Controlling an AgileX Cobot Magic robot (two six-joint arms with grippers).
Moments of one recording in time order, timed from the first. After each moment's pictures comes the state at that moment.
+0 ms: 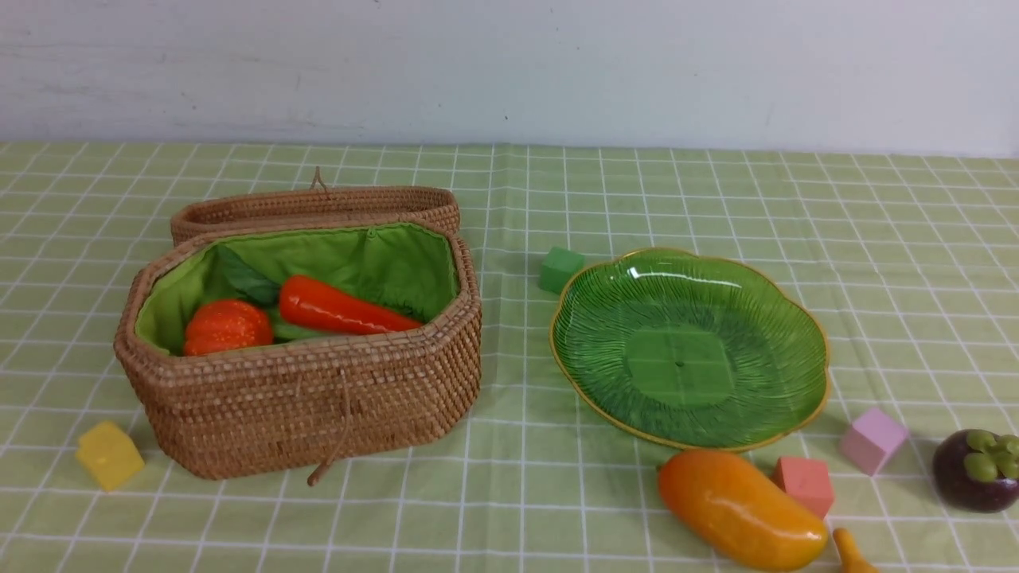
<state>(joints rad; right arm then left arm) -0.10 -0.01 0.02 -0.10 0.39 0.08 -0.08 -0.01 0.03 0.07 0.38 -0.37</state>
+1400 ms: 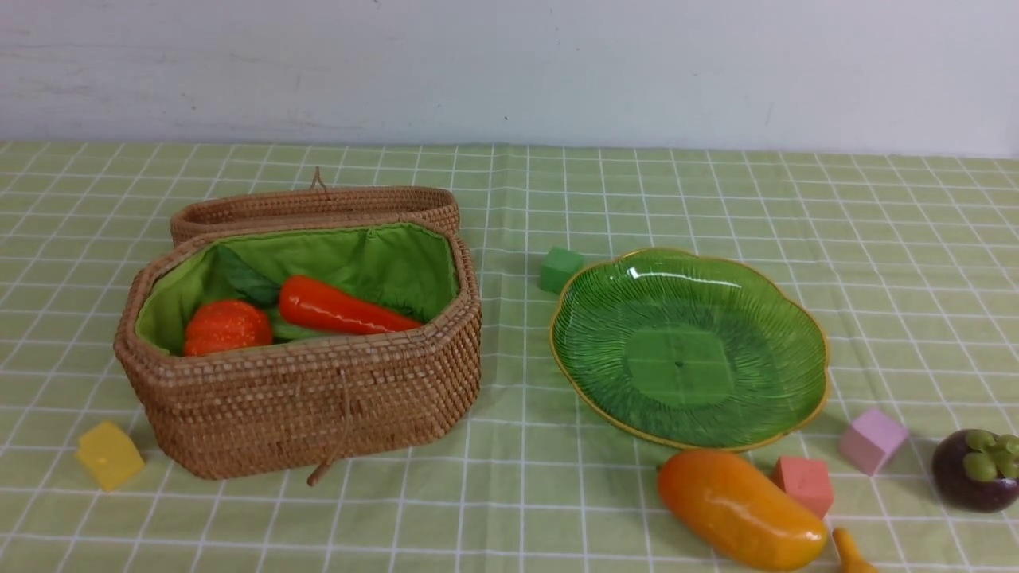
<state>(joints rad) -0.10 0.46 -0.83 -0.12 0.48 0.47 -0.08 -0.01 0.03 0.07 0.38 -0.37</state>
